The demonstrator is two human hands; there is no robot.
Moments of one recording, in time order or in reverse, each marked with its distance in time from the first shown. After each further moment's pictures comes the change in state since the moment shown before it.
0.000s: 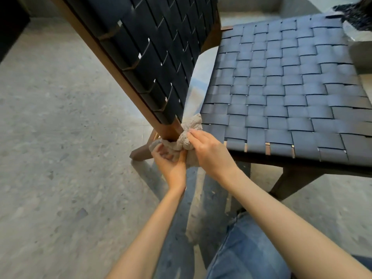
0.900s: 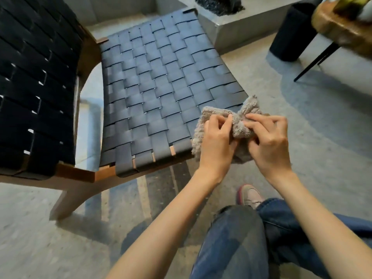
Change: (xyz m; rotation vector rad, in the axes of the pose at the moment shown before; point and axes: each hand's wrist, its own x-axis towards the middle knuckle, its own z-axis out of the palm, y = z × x) left_hand -0.171 0.068 0.178 0.437 -1.040 0.871; right_hand -0.195 0.126 -0.145 -0.367 0.648 0.623
